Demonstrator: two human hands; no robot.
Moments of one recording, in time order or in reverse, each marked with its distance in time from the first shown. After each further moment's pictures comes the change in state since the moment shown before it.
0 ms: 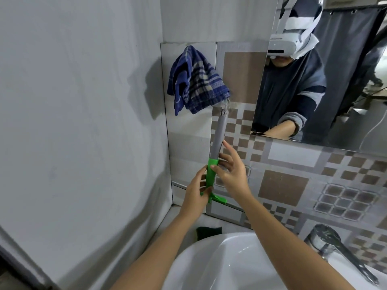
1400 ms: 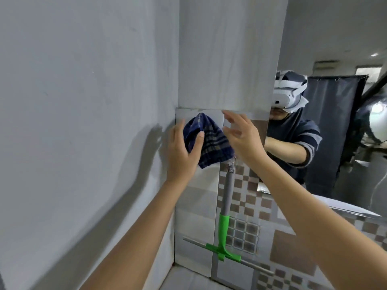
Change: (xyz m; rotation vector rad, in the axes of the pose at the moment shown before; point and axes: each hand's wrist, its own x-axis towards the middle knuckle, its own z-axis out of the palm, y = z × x) left_hand 0.105 0.174 -0.098 0.127 0.546 0.580; right_hand 0.120 -0.175 -0.023 -0.345 0.009 -0.564
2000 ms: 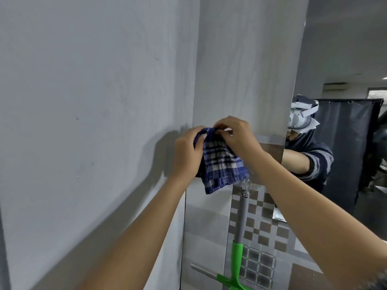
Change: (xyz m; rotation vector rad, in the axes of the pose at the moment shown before) left_hand 0.060 0.011 -0.018 0.166 0.023 0.190; right_hand 0.074 -0.022 0.025 -0.192 -0.093 -0.259
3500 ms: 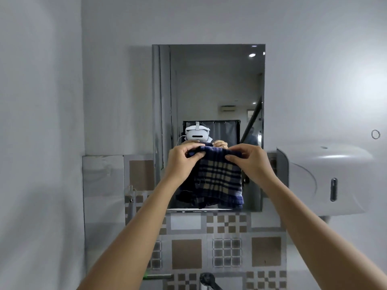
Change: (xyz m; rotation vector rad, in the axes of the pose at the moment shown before) left_hand -0.053 0.282 0.073 -0.581 -0.433 0.011; right_hand -0.211 -0.052 -0.329 -0.123 0.296 0.510
